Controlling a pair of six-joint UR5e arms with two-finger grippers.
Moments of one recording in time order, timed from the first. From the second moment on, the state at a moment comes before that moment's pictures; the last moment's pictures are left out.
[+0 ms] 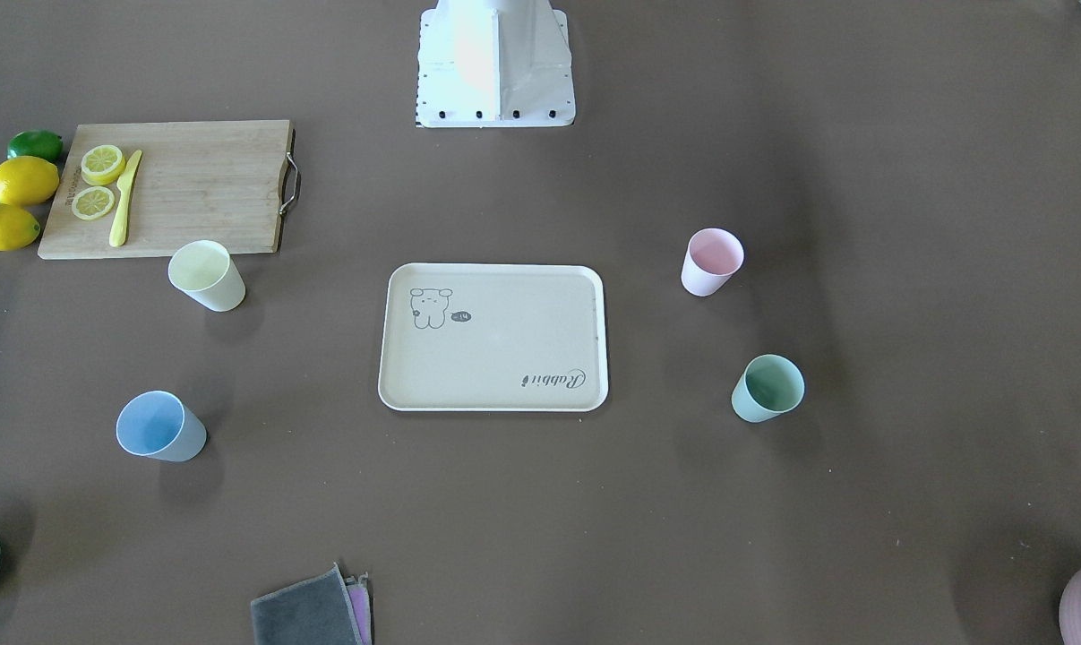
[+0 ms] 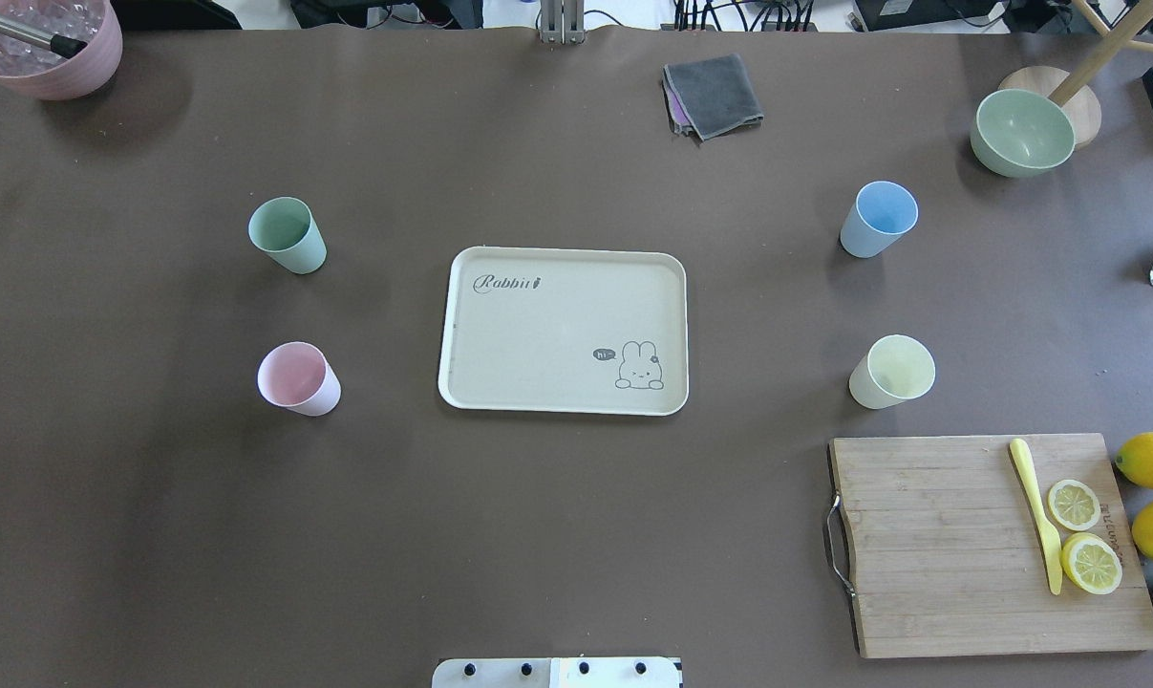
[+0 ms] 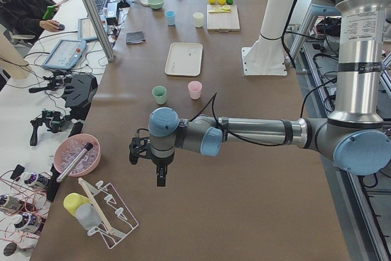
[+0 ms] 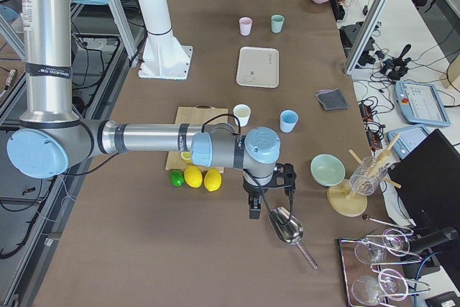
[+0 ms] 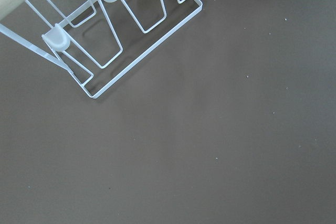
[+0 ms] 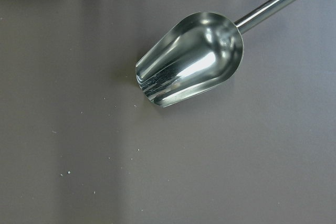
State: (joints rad) left arm -1.55 -1.54 -1.62 -1.77 -2.29 -0.23; right arm 1.60 -1.62 1.67 -1.63 2.30 -0.04
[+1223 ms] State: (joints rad) left arm -1.55 -1.55 -1.61 -1.77 -2.29 -0.24; right arm 1.60 -1.62 1.67 -1.62 2.30 -0.04
